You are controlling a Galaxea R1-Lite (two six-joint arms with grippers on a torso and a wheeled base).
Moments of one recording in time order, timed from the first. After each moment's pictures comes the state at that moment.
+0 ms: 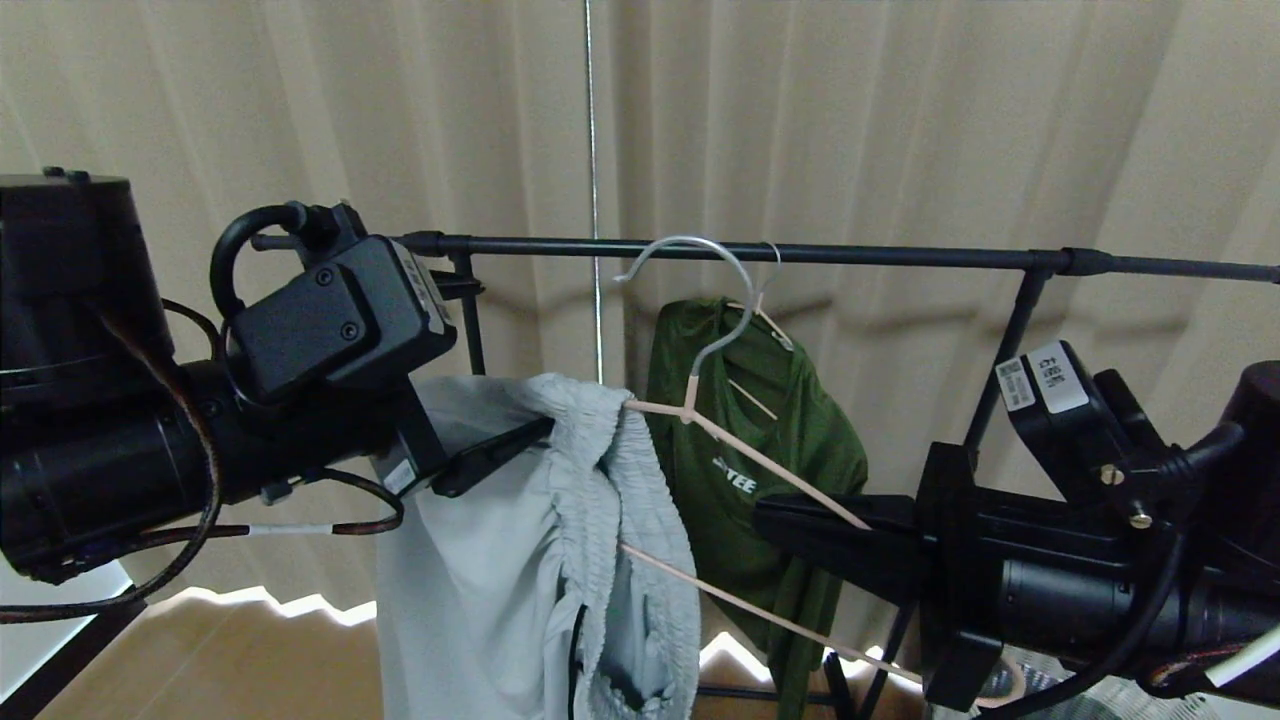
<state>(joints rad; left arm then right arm) -0.52 1.41 -0.83 -0.40 -0.17 0.83 0.75 1.46 -0.53 -0.80 0.40 -0.03</state>
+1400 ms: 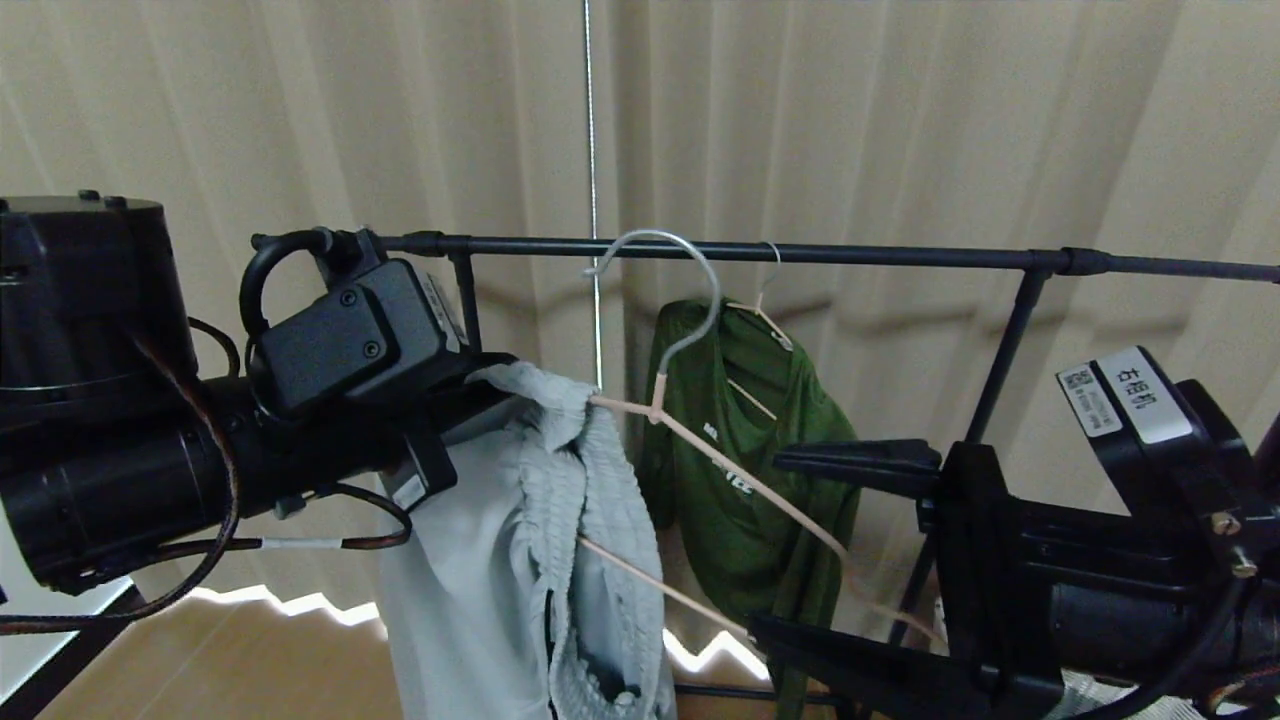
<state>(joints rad) -0.52 1.42 -0.81 -0.40 -0.14 0.82 0.73 1.43 -0.52 -0.81 0.46 -0.11</state>
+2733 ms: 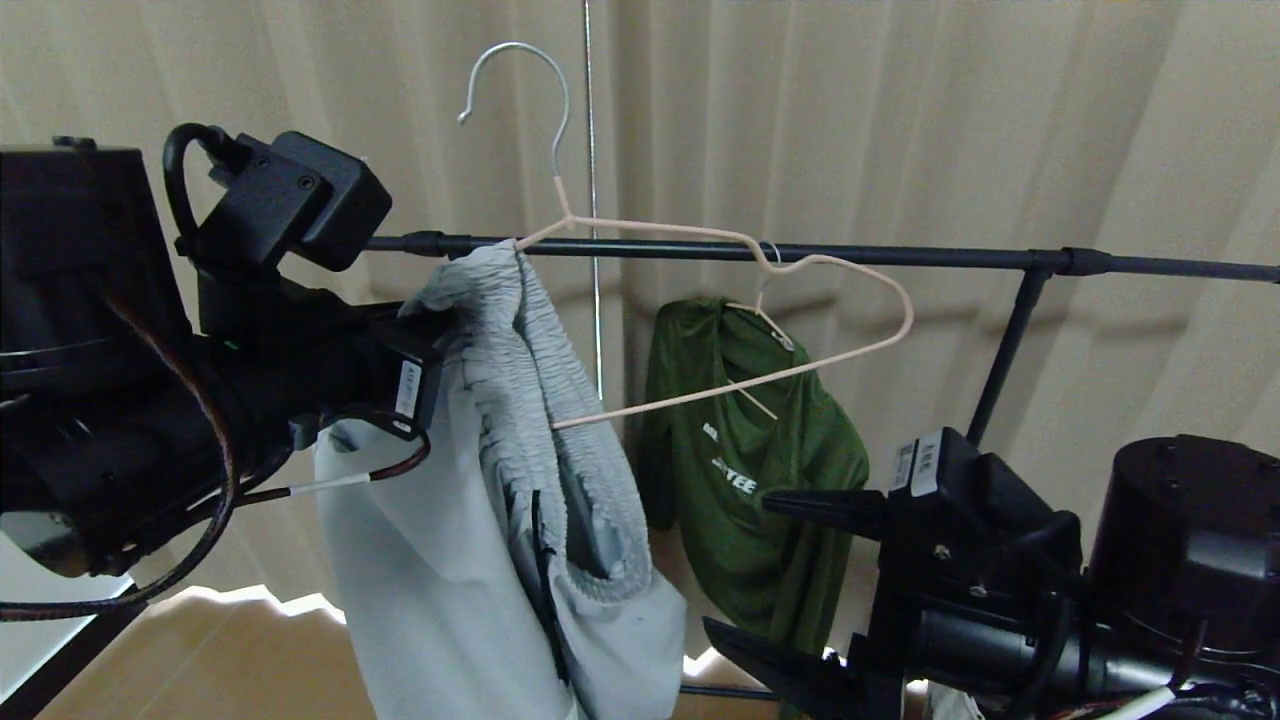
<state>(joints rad) -0.60 1.41 -0.88 -0.39 0.33 0.31 0.80 1.56 -0.47 -0.83 0.19 -0.08</state>
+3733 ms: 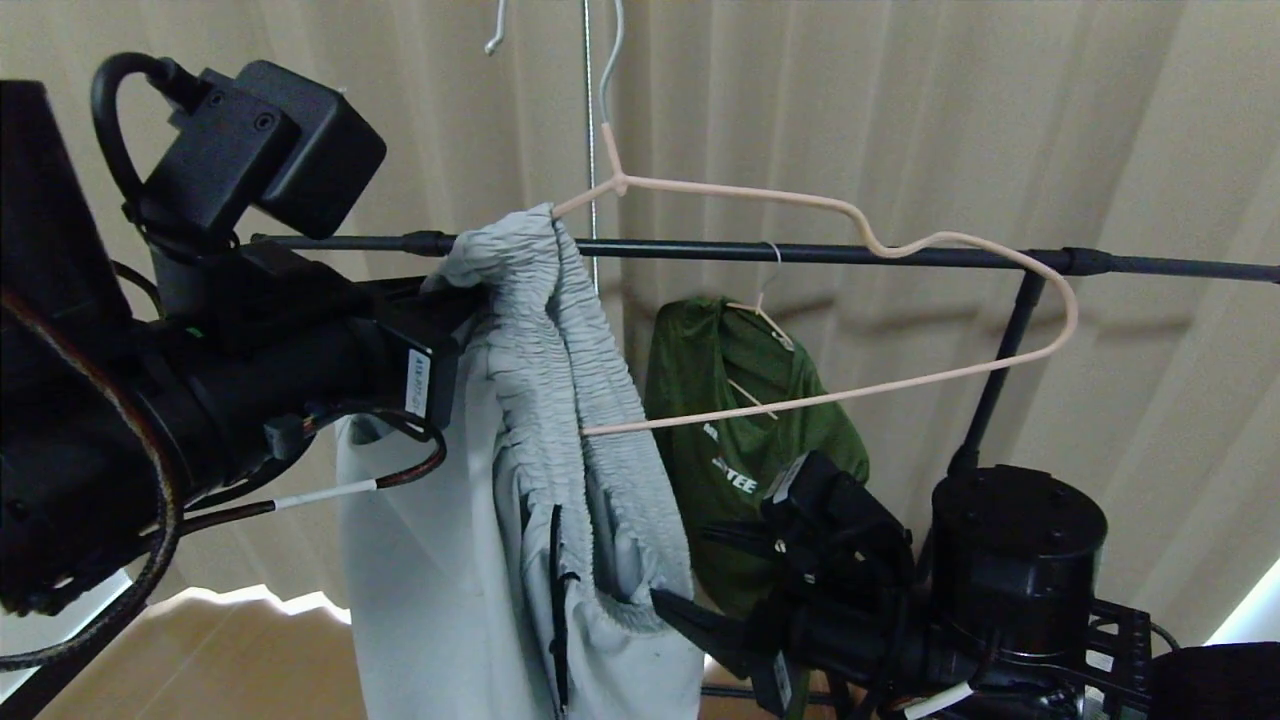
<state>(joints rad) -0.70 1.37 -0.90 -0.39 0.32 0.31 0.84 1.78 -0.52 -0.95 0.08 -0.02</state>
